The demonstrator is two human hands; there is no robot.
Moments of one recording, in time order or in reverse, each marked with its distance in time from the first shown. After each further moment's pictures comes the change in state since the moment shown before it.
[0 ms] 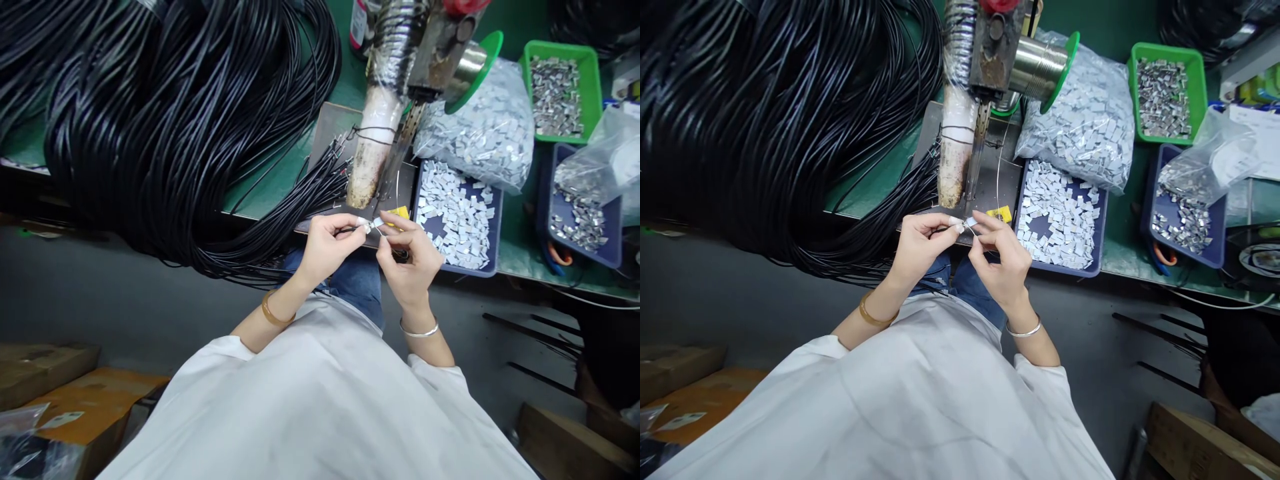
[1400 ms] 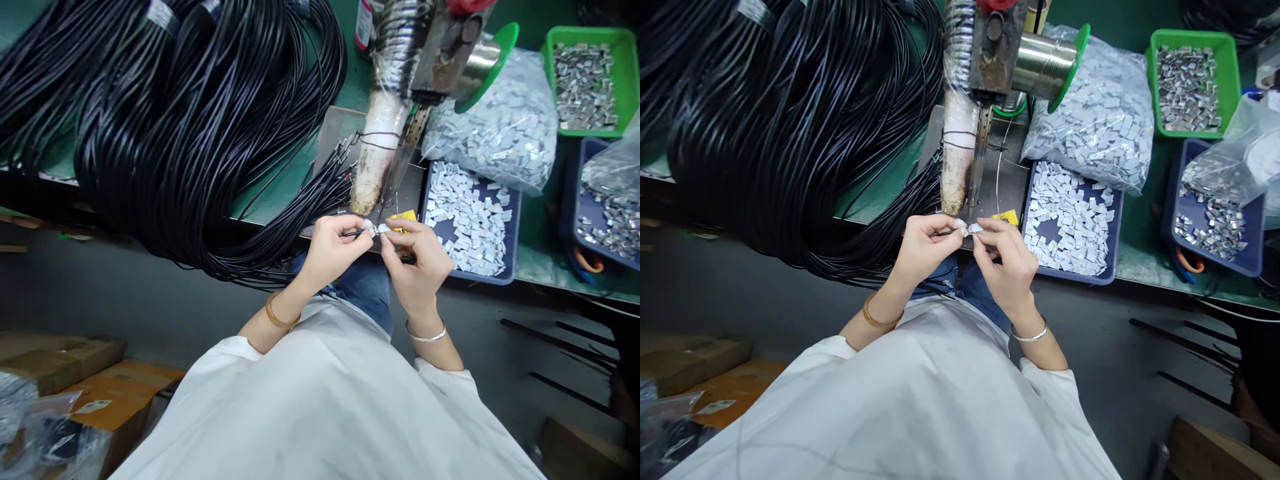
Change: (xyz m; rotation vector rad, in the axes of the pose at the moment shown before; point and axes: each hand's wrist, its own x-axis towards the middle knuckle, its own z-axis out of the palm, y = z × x) left_hand 0.004 0.007 -0.001 0.123 -0.049 -0.024; right_hand 0.009 -0.005 0.001 -0.123 0.041 -0.036
